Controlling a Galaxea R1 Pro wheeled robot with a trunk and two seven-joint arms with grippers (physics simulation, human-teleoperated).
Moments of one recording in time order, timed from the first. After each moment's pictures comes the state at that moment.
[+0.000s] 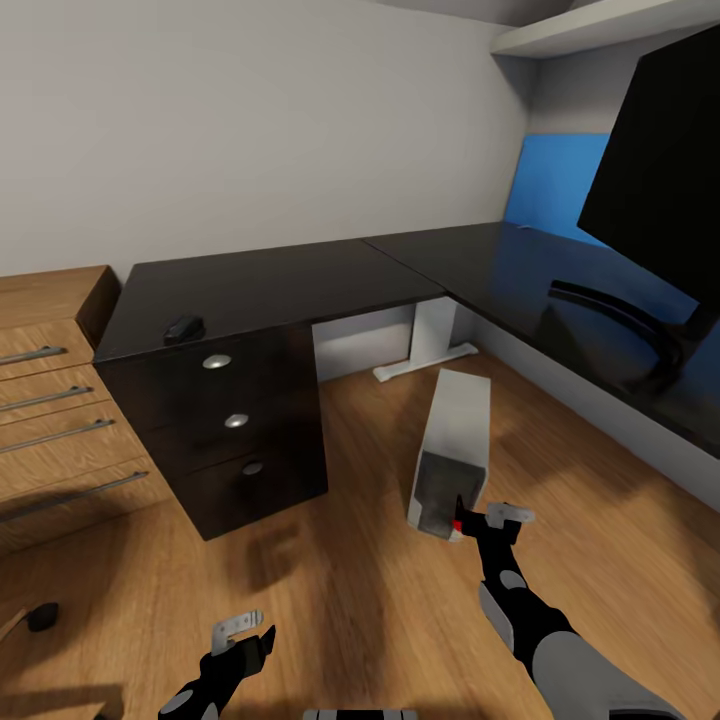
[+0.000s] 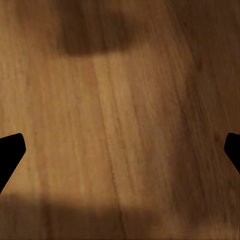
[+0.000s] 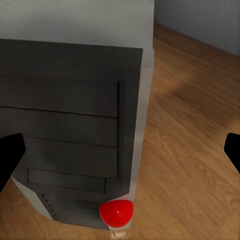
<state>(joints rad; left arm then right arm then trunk) -0.28 -0.04 0.06 -0.64 0.25 0.01 -0.06 -0.67 0.02 -0.02 -0.37 -0.04 -0.47 -0.18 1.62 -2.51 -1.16</state>
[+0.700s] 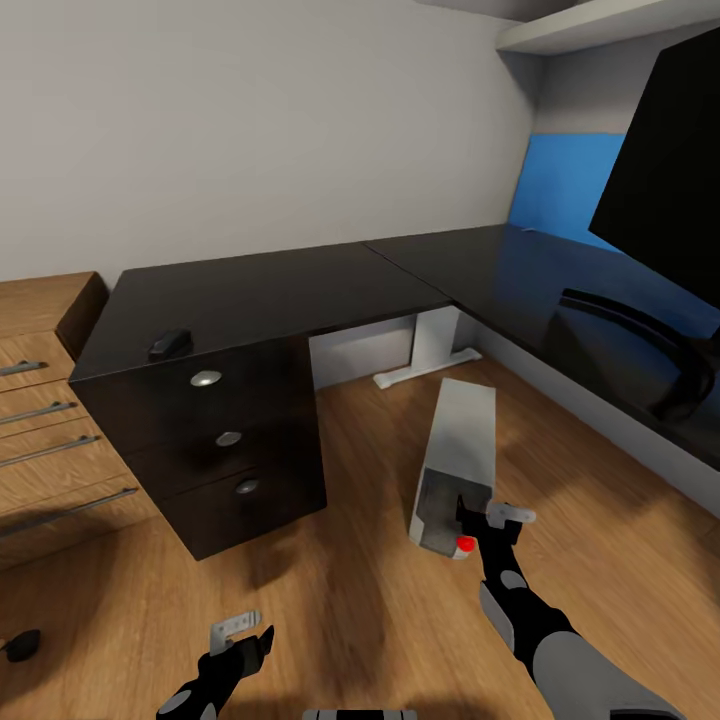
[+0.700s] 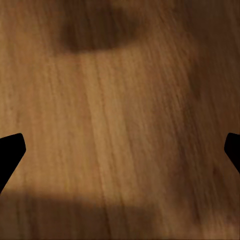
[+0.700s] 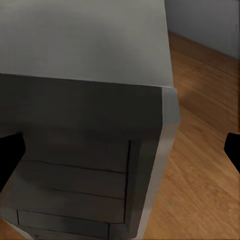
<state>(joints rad) -0.28 -0.03 0.06 -0.64 0.25 0.01 -0.06 -0.67 0.02 -0.02 -0.37 -0.04 -0.47 -0.18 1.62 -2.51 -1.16</state>
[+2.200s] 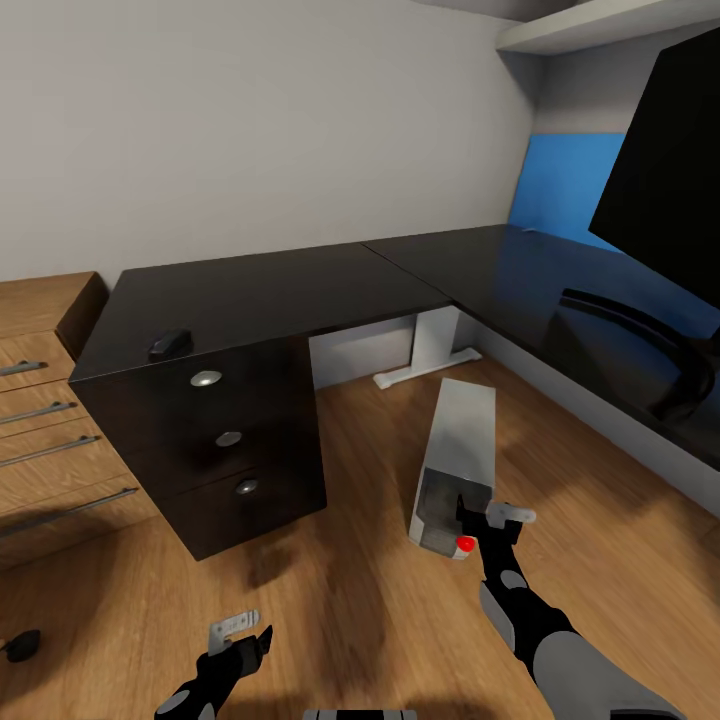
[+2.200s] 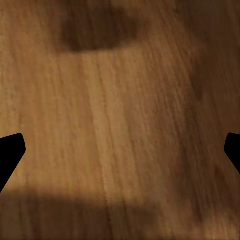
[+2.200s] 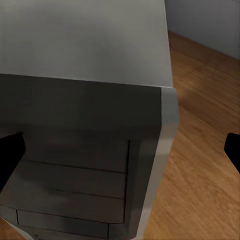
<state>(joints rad) -0.28 -0.03 0.06 -0.64 0.25 0.01 -0.06 -0.67 0.01 -0.02 -0.37 -0.04 -0.47 -0.18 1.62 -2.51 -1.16</state>
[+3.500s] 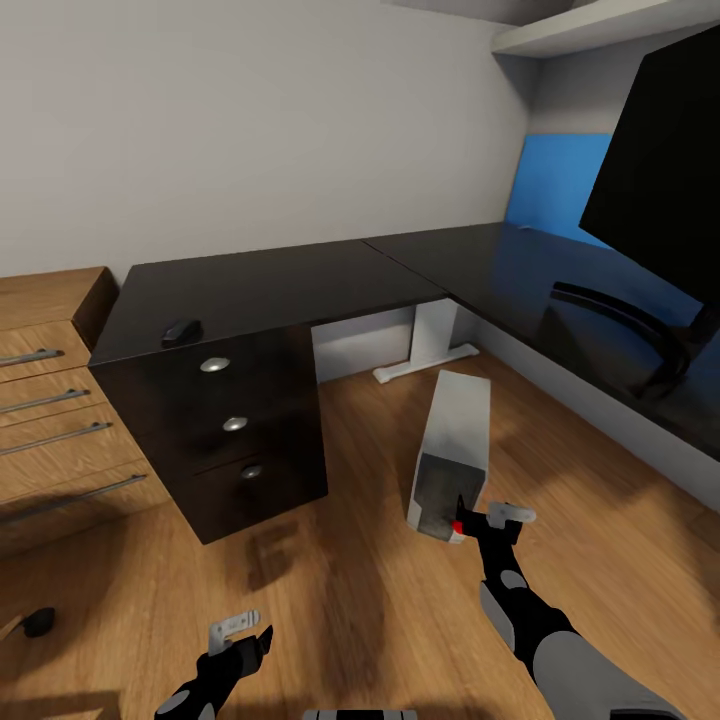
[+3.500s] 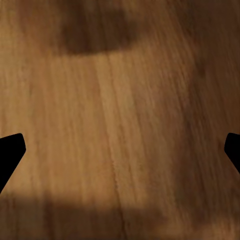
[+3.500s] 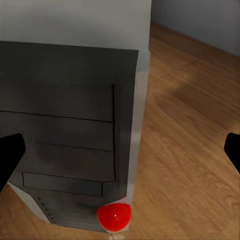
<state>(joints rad) -0.28 -0.03 0.06 -0.64 0.25 0.01 -0.06 -0.67 0.02 -0.02 -0.37 -0.04 -0.47 -0.18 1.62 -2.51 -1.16</state>
